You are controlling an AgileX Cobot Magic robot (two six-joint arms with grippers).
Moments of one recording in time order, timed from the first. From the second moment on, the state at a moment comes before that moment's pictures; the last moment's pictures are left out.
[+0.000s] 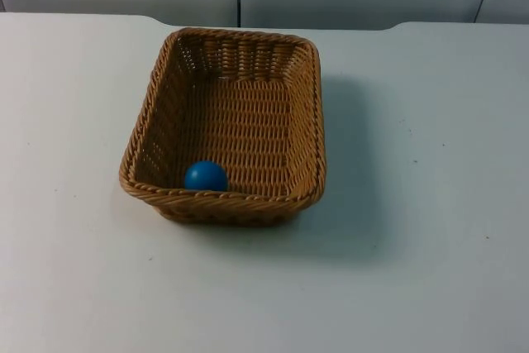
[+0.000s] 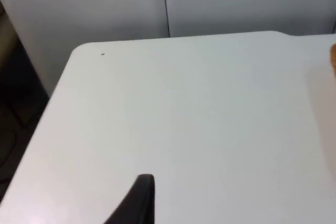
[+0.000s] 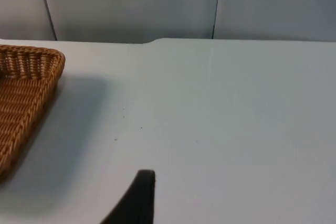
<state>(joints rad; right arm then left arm) 0.17 0.06 -0.55 -0.18 0.95 0.10 -0.11 0.18 -0.59 0.24 0.93 -0.14</state>
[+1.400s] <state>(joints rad) 0.17 0.01 -0.53 -0.05 1.10 0.01 -0.30 0.08 -0.52 0.04 1.06 -0.04</state>
